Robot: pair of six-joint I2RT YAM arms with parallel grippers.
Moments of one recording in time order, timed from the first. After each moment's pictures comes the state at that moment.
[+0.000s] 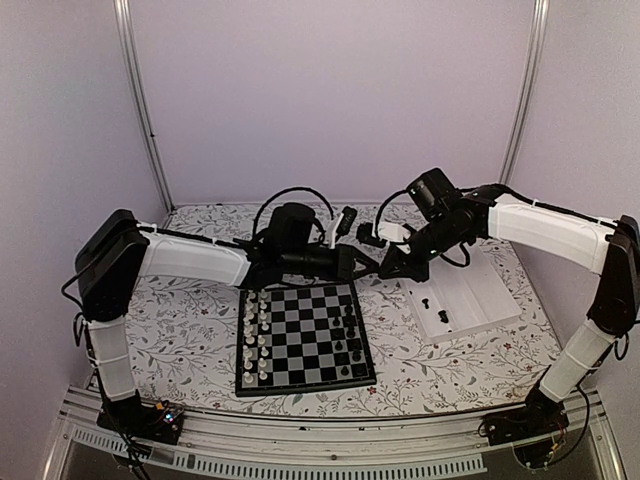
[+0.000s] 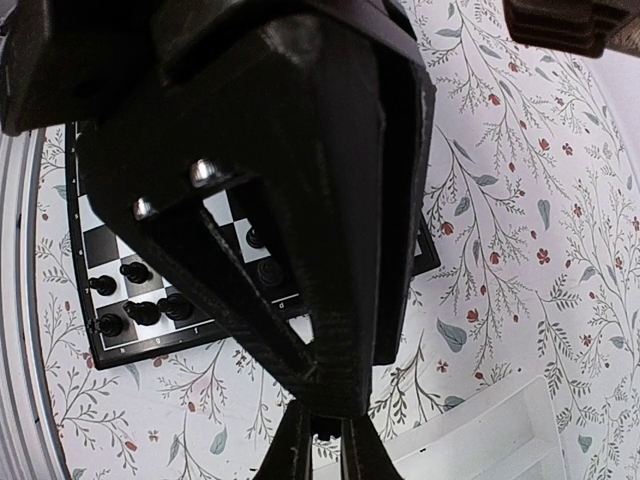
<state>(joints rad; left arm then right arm) -0.87 1.94 1.26 0.35 0.46 -0.65 0.67 1.64 1.36 -0.72 -0.35 -0.67</state>
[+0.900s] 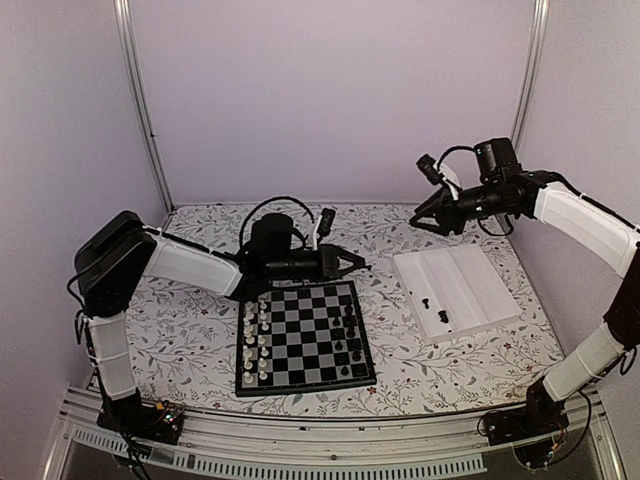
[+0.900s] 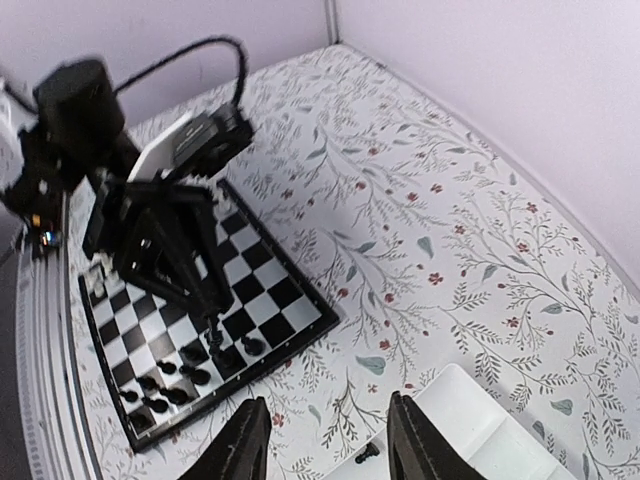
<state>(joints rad) -0.81 1.96 1.11 0.63 0.50 -0.77 0.40 1.51 1.35 -0.59 -0.61 -0.44</state>
